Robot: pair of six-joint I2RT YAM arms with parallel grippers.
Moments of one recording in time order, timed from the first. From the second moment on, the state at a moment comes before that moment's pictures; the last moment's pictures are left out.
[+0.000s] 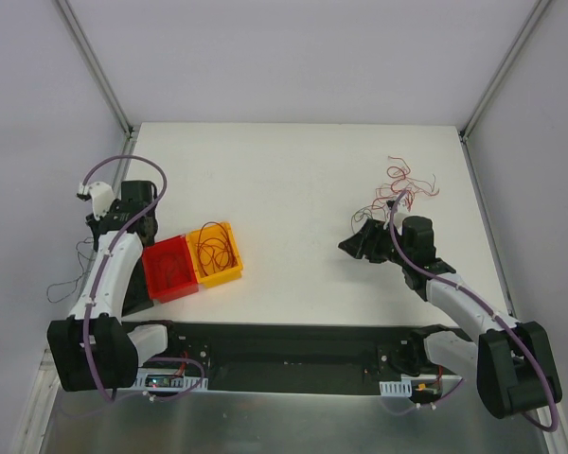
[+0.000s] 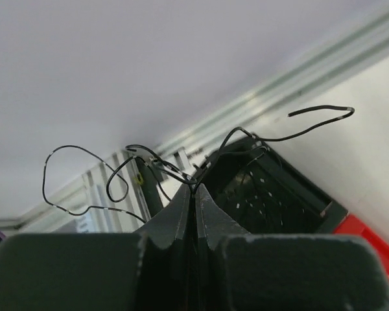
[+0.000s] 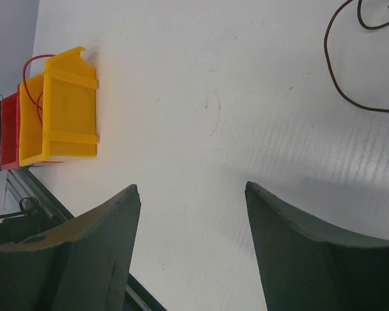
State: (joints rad) left arm 0.07 1.14 0.90 -0.78 -1.10 -0.45; right arm 0.27 1.06 0.40 0.14 -0.47 0.55
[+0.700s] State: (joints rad) left arm 0.27 1.24 0.69 -0.68 -0.29 -0.67; right arm 0.27 1.07 0.40 0.17 -0.48 0.56
